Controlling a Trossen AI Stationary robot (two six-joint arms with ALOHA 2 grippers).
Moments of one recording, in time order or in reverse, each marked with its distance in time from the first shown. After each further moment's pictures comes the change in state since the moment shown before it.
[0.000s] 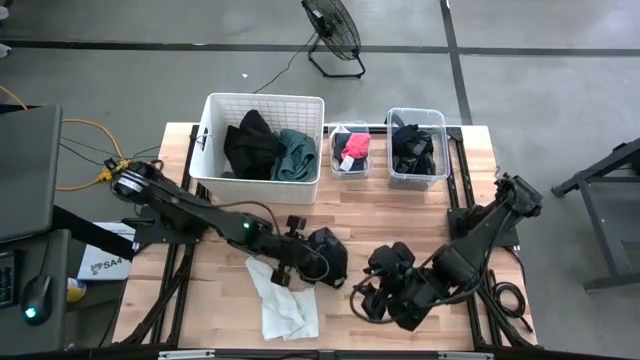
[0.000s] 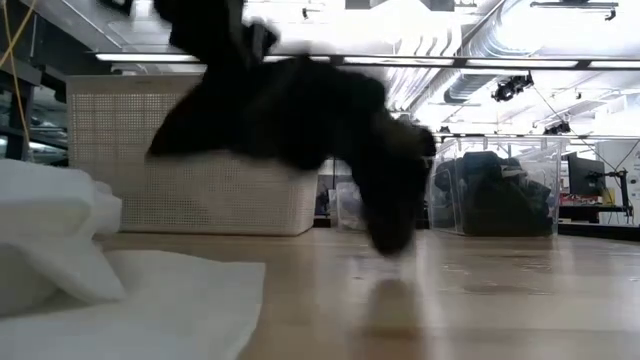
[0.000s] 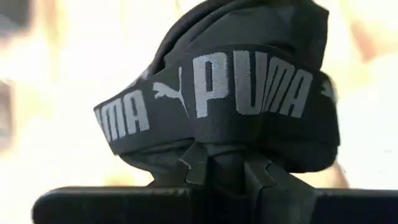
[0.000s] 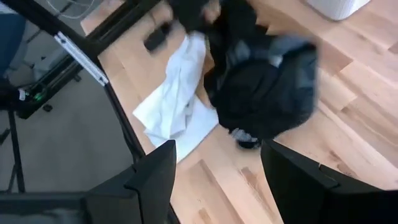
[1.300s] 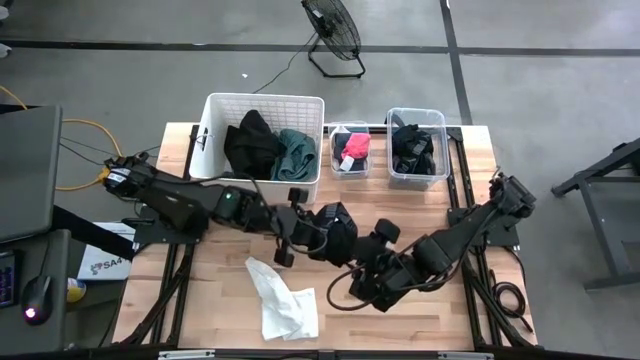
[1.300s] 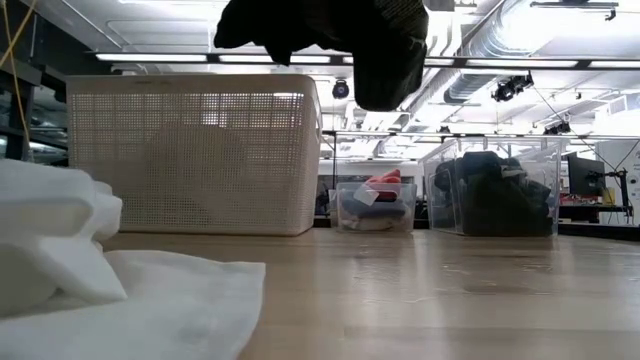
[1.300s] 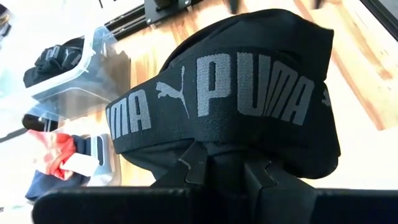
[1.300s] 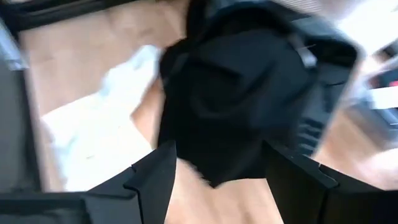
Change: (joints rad) left arm 0.079 -0.112 0.277 -0.180 -0.051 0.161; right arm -0.110 0.045 0.000 -0.024 0.101 -0.401
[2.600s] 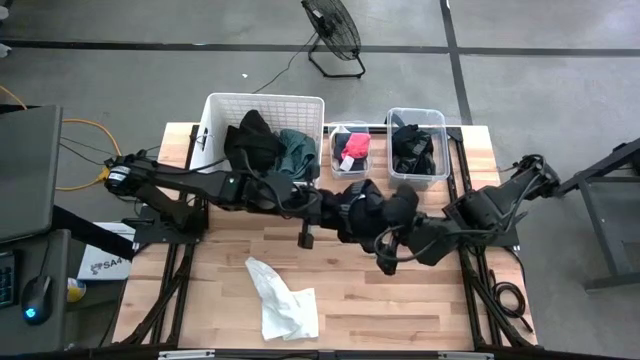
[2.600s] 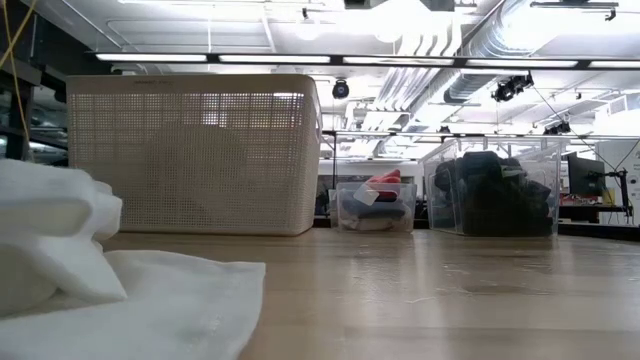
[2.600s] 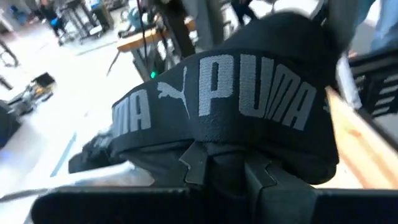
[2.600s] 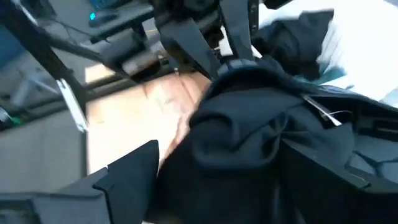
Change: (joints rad) left arm 0.112 0.000 0.023 0.411 0.109 0.055; right arm -0.054 -0.270 0.000 0.087 0.004 -0.177
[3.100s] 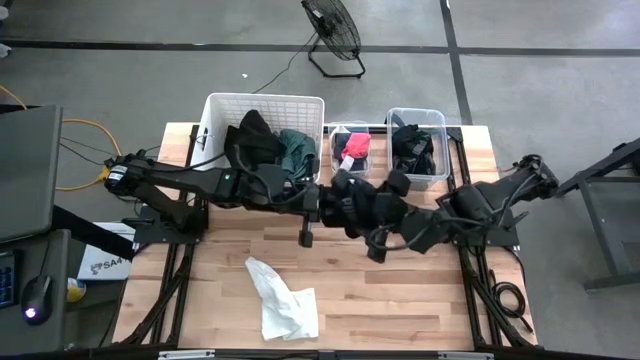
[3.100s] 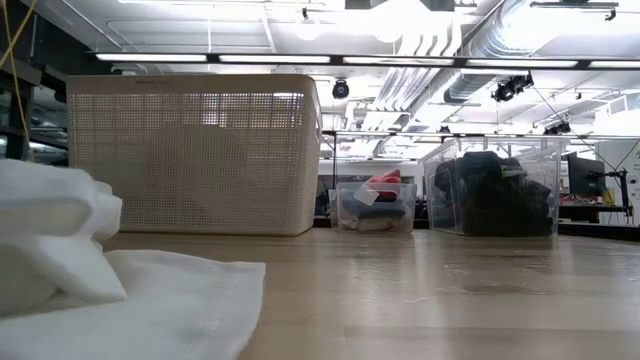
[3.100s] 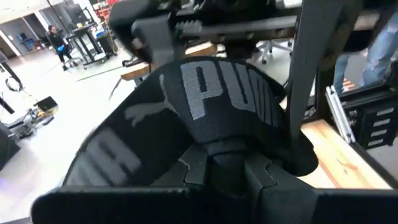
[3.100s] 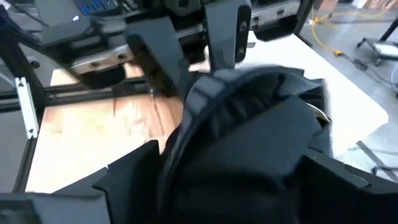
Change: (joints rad) left arm 0.000 -0.001 0.068 0.044 0.028 0.015; right arm -0.066 0.020 0.000 0.117 0.069 -0.335
